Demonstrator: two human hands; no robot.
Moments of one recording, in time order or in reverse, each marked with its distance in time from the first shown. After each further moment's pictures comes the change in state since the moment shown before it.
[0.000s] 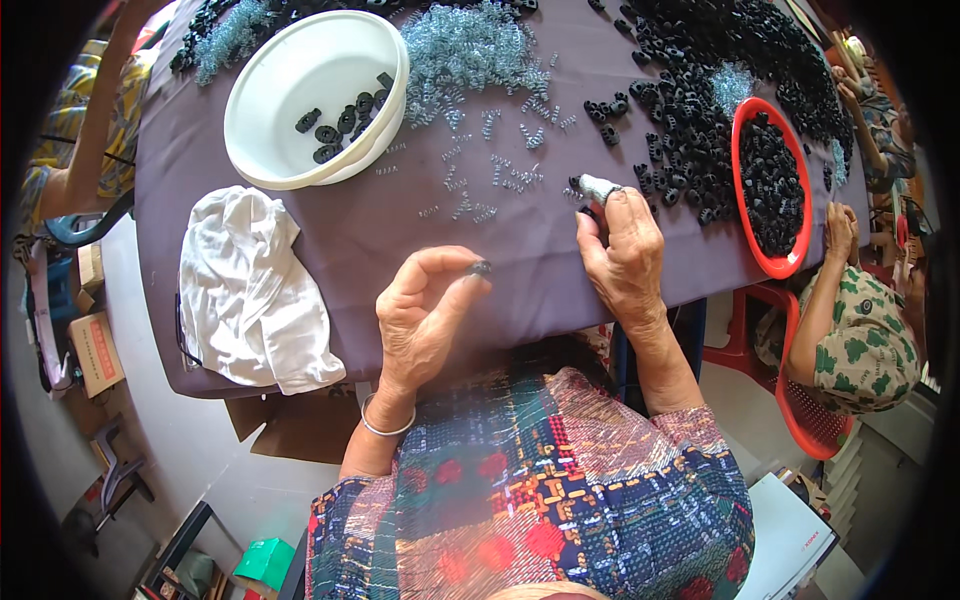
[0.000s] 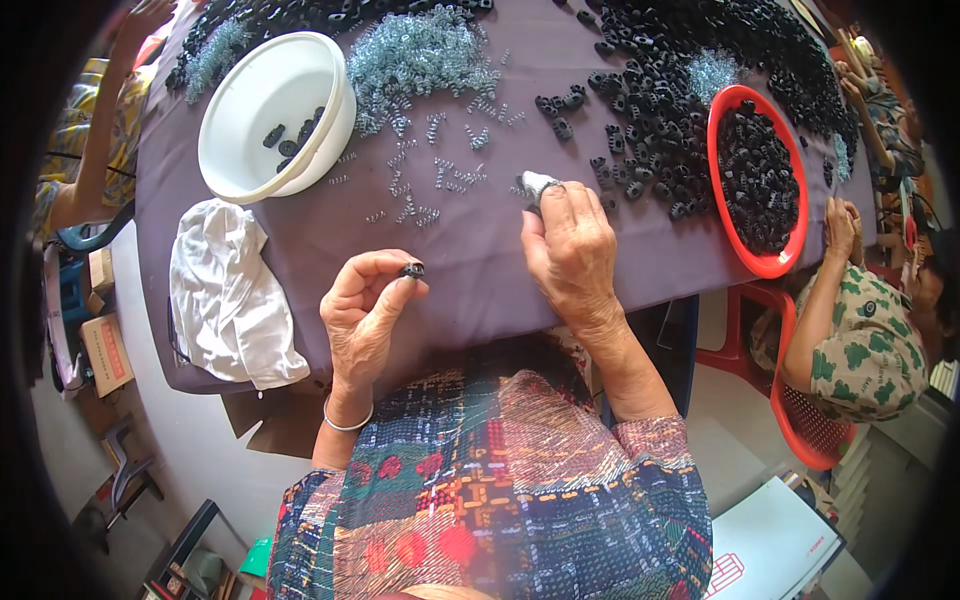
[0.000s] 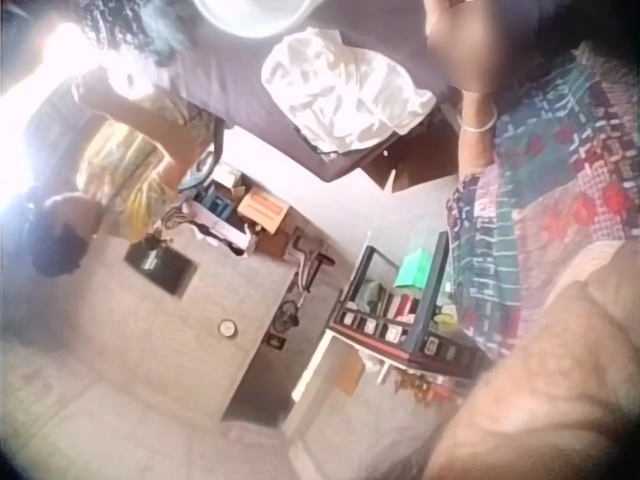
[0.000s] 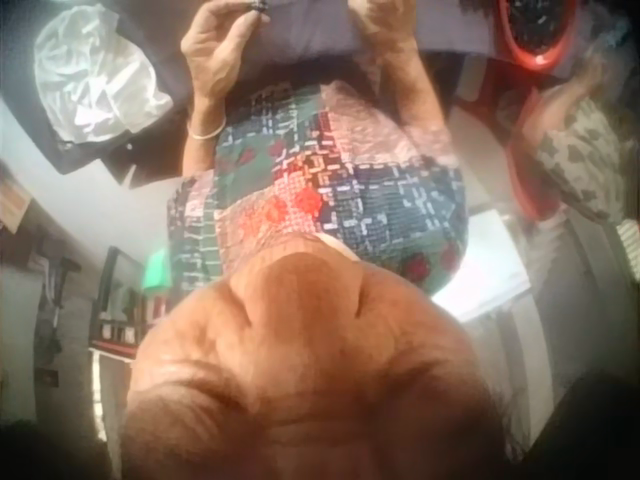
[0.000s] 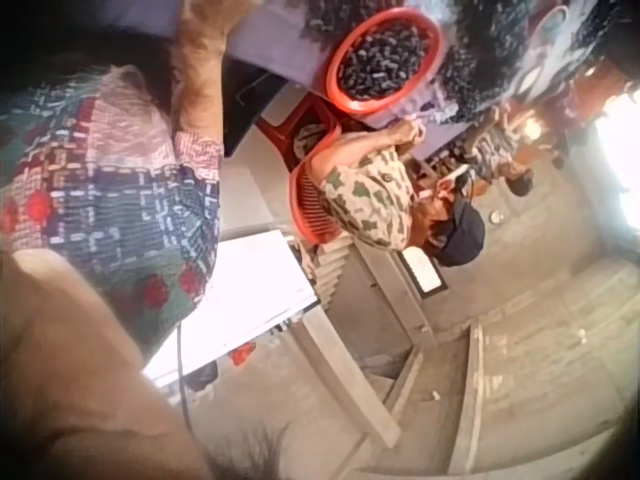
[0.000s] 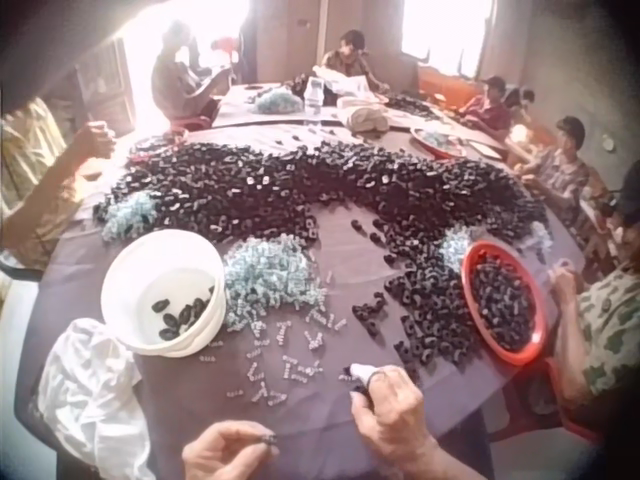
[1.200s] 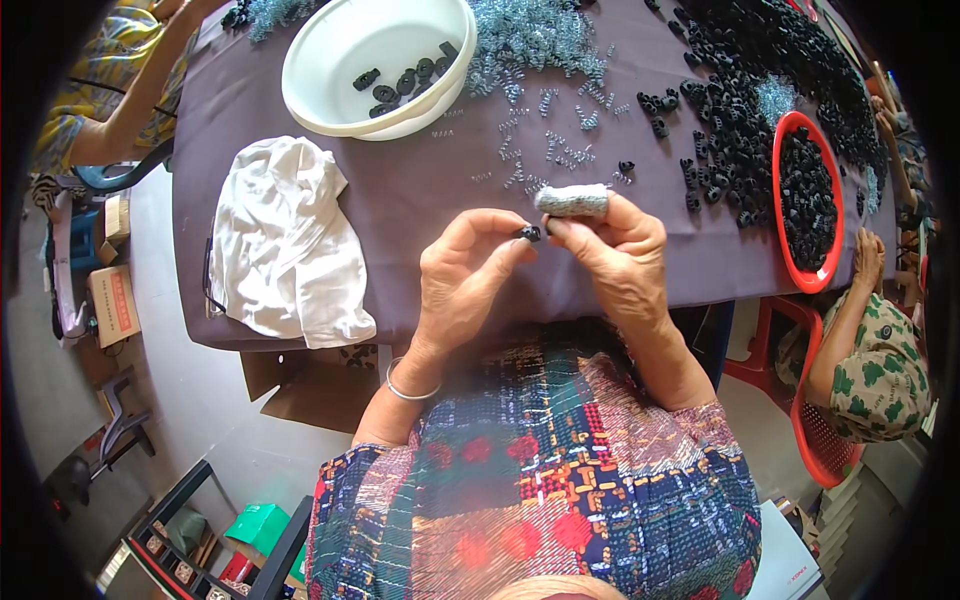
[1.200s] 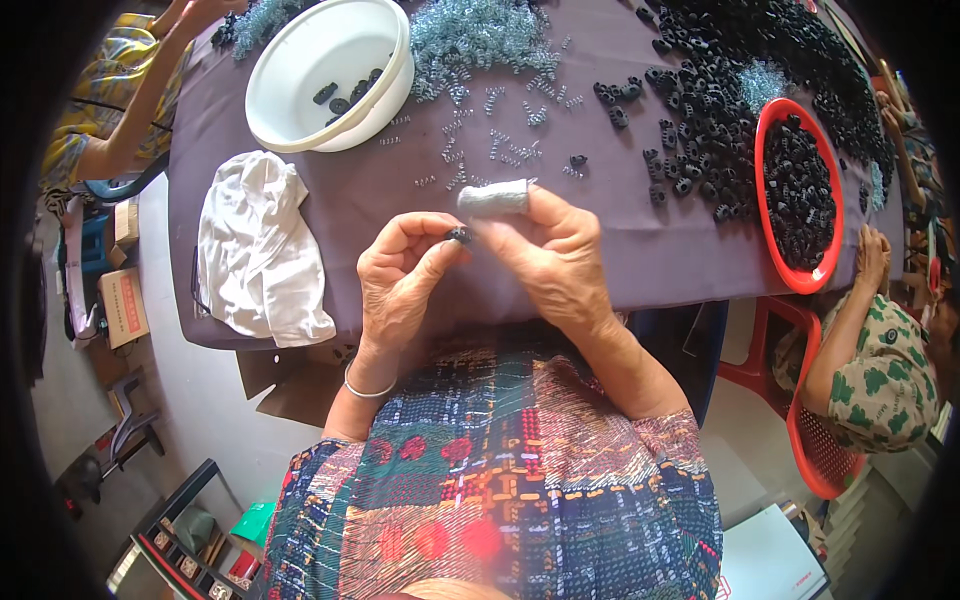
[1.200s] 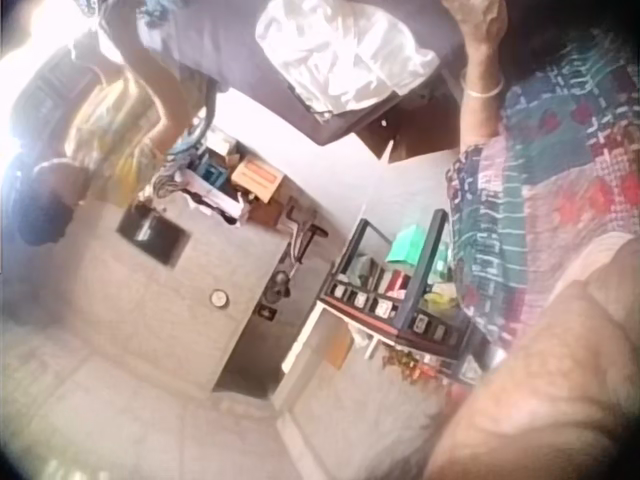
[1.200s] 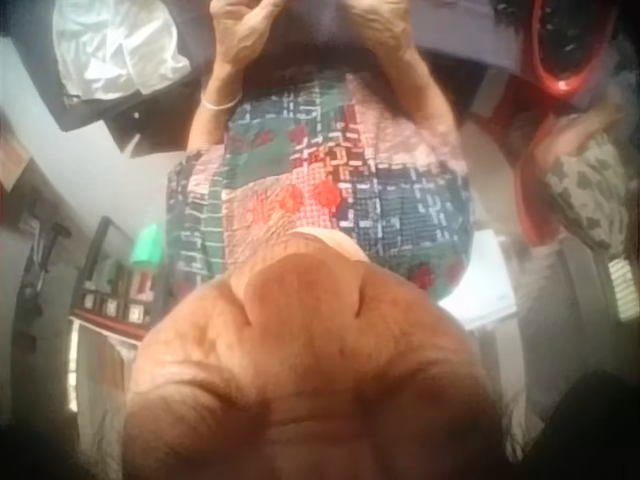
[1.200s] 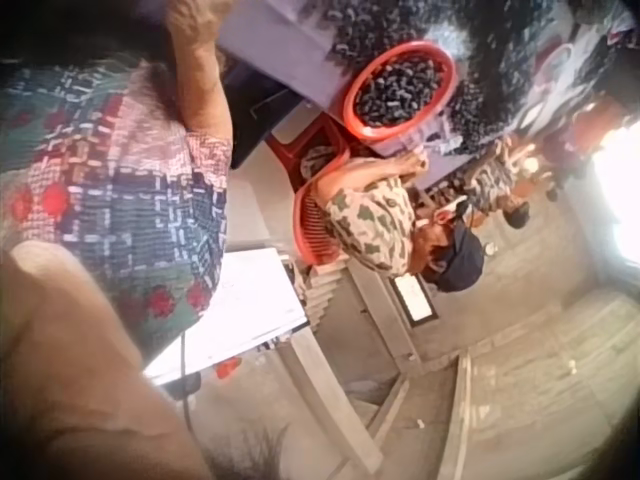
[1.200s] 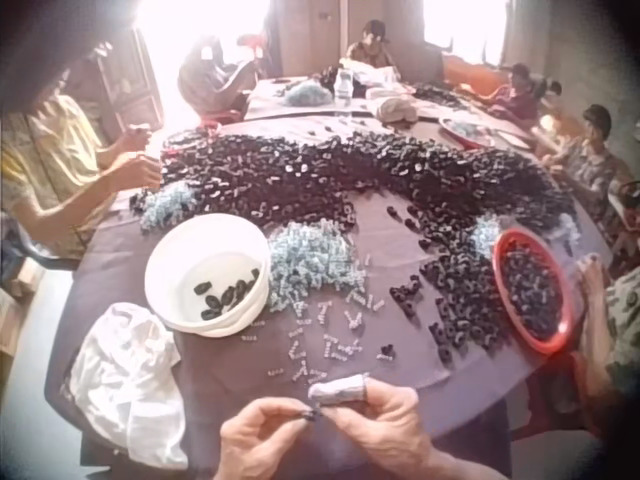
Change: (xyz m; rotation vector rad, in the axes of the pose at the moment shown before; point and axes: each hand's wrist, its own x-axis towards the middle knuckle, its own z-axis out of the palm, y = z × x) left_hand 0.002 -0.001 0.001 0.052 0.033 0.017; right_hand 0.007 -0.065 -0.004 1.299 -0.277 0.564
